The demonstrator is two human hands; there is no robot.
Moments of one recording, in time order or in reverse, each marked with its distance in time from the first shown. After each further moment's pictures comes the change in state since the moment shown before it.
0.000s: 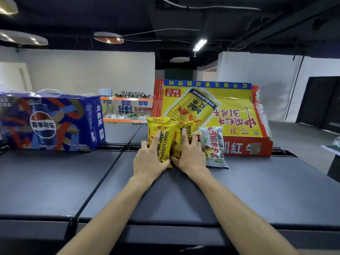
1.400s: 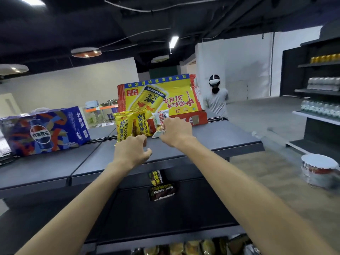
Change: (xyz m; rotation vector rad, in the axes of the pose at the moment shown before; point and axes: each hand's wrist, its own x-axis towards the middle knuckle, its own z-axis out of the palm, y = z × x) left_hand -0.157 0.154 -0.098 0.373 -0.112 0.308; right_hand -0.172 0.086 -0.206 -0.022 0.014 -0.095
